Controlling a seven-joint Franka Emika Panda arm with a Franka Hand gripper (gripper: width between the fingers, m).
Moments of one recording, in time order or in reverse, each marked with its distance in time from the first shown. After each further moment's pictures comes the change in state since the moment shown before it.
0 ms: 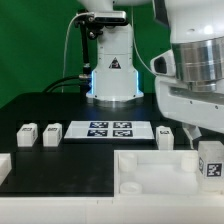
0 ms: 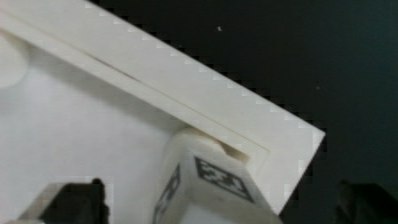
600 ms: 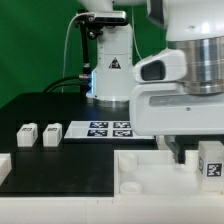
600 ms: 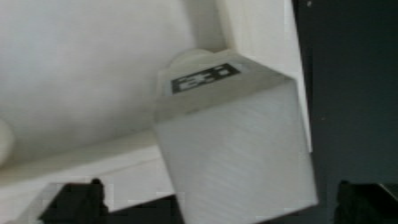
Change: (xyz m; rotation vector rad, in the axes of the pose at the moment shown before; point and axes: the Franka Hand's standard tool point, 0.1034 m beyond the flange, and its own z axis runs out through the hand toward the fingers) arm 0.023 -0.011 -0.003 -0.047 0.054 -0.866
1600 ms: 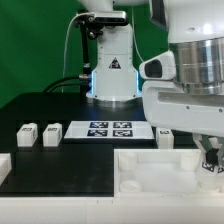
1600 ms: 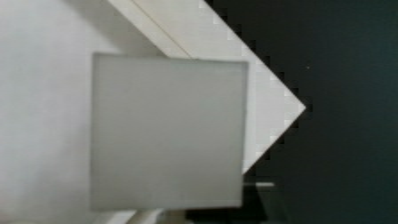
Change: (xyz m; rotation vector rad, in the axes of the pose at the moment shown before) arm -0.001 -0.005 0.001 0.030 -0.015 0.670
